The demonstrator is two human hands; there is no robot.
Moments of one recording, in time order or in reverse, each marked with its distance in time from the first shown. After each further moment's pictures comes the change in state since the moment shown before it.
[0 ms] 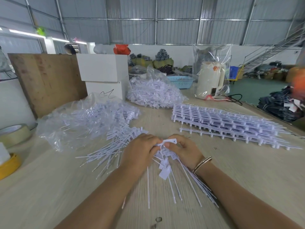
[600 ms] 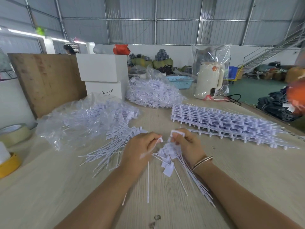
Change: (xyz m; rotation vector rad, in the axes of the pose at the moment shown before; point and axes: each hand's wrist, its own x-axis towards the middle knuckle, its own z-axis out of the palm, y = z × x) left_hand 0.003 0.003 -0.001 -0.202 0.084 -0.089; right_hand 0.002 0.003 -0.003 0.236 0.247 -0.010
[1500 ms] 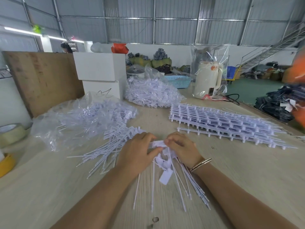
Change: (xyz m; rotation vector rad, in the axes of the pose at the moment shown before) left_hand -0.003 -0.006 0.004 0.244 -0.099 -0.001; right_hand 0.001 0.000 0.003 -0.384 -0.169 0.012
